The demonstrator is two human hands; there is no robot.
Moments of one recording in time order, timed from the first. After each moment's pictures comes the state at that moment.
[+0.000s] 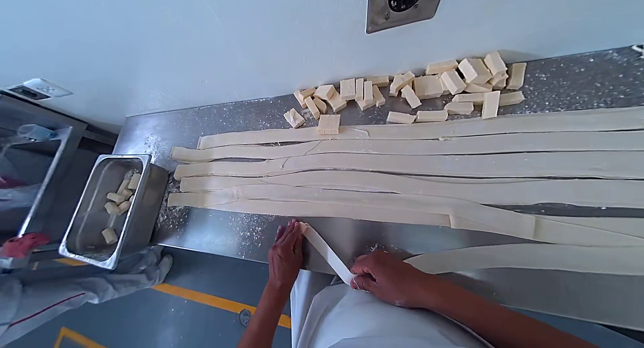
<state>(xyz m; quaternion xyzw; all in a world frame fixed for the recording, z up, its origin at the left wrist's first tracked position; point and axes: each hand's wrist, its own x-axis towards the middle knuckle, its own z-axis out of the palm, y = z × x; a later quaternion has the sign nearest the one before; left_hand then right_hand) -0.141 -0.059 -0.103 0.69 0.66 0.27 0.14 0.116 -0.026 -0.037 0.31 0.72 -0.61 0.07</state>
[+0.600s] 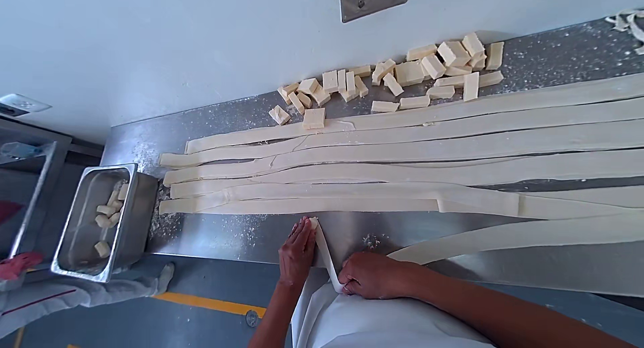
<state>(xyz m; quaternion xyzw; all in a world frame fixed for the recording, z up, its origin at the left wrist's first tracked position) -0.111 -0.062 -0.115 0.73 0.60 0.31 0.12 0.100 -0.034 -0.057 0.20 0.78 -0.59 0.10</state>
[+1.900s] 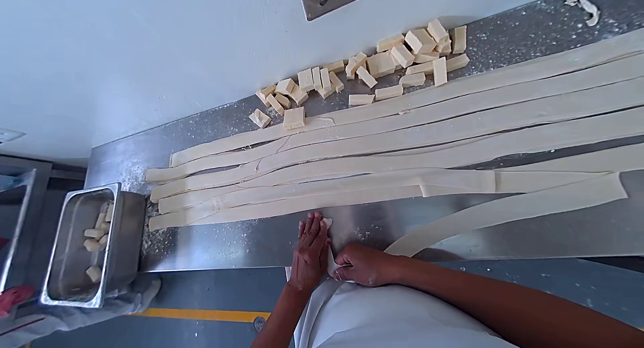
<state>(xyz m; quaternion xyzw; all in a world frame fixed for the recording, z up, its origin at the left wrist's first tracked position) -0.088 -0.069 -0.118 0.79 0.51 0.28 0.19 0.108 -0.050 -0.079 0.32 0.64 -0.69 0.02</state>
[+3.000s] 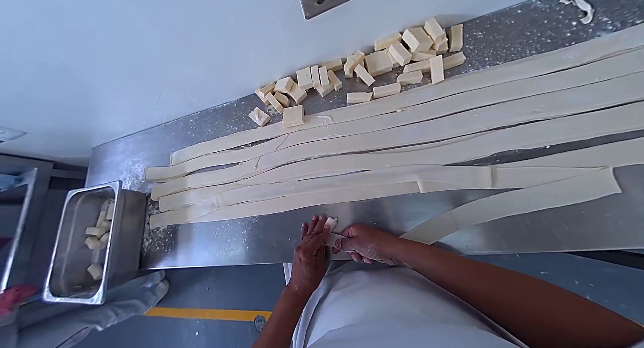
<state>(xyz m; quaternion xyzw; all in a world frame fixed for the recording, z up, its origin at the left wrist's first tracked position) -0.086 -0.081 -0.109 0.75 0.51 0.30 0.30 0.117 -0.036 -0.075 0.46 0.37 -0.81 -0.01</state>
